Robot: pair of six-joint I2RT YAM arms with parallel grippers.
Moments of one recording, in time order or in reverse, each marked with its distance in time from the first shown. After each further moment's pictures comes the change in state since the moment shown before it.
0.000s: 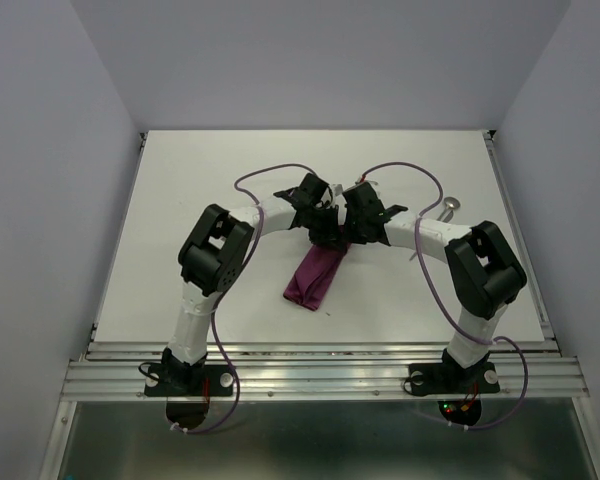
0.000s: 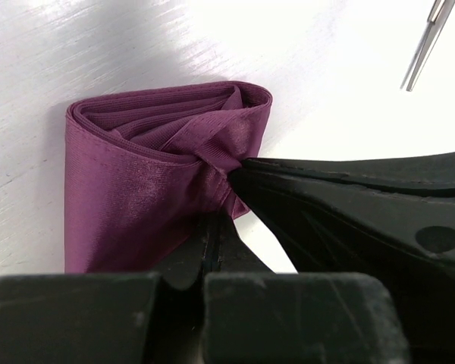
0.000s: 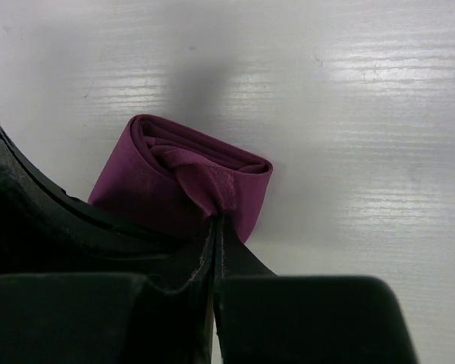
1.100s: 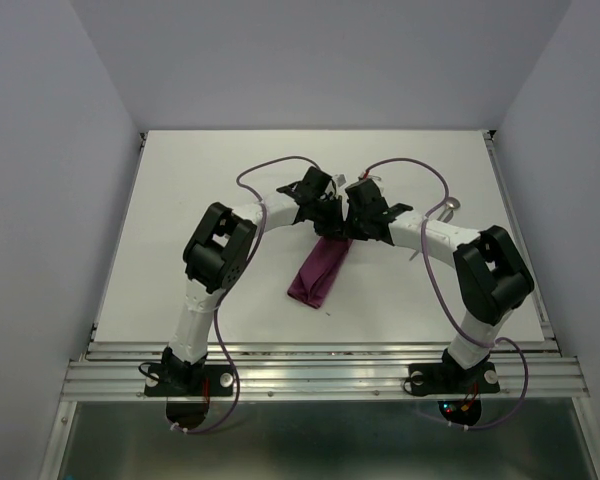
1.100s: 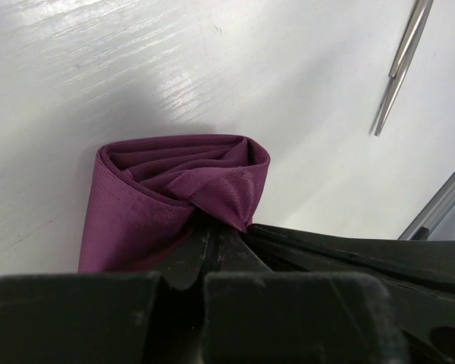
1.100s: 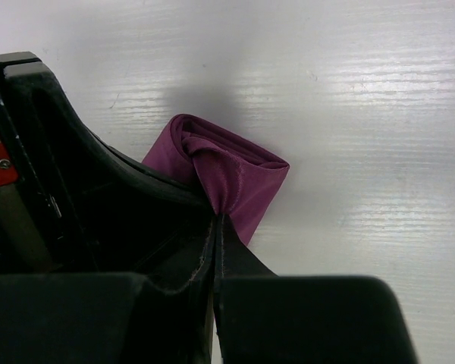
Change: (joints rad) left arm 0.002 0.045 0.087 0.041 -0.015 -0.046; right arm 0.000 -0.050 0.000 -0.001 -0.027 0.008
